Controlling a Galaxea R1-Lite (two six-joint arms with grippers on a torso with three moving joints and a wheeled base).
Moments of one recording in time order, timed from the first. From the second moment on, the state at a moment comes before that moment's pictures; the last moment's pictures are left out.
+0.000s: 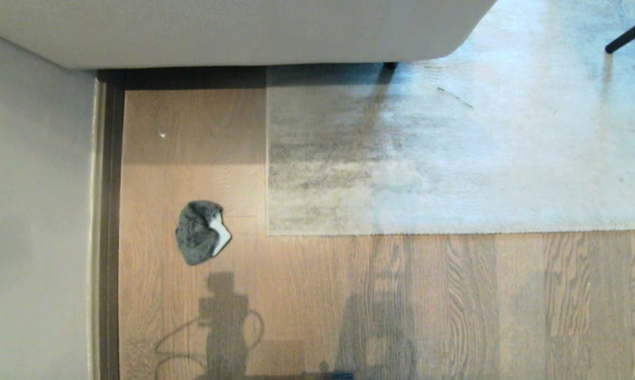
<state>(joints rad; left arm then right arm) 0.00 0.00 0.00 -0.02 0.03 -0.06 0.00 0.00 0.00 0.00 -0.05 0.09</state>
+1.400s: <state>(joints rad) 0.00 0.00 0.00 -0.02 0.03 -0.07 0.00 0.00 0.00 0.00 -0.05 0.09</state>
